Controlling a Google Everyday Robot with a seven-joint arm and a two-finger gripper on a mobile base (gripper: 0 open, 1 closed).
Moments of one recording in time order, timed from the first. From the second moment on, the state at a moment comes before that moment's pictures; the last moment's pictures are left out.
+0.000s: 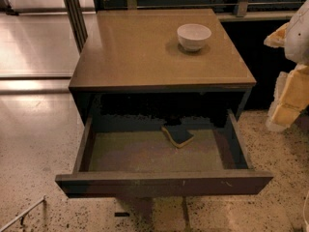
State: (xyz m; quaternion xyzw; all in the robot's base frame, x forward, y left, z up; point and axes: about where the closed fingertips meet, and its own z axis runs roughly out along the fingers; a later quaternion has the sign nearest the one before) arm 0.438 -0.216 0.977 -0.60 0.78 -0.04 0.16
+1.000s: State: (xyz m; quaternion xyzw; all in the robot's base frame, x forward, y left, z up) arm 0.438 -0.216 0.977 -0.60 0.78 -0.04 0.16
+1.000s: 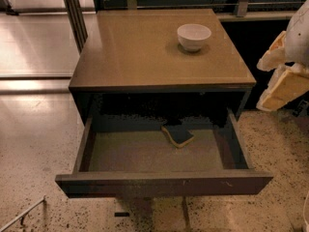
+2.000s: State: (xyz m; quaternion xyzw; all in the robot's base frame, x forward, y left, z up) arm 0.476 -0.185 0.916 -0.60 0.77 0.01 0.22
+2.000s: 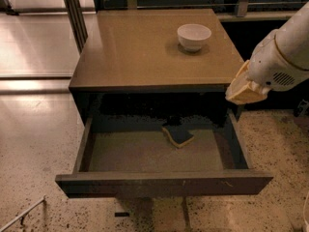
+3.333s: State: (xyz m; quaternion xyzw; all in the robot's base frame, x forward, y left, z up) arm 0.503 -0.138 0.775 -0.58 0.78 0.11 0.19
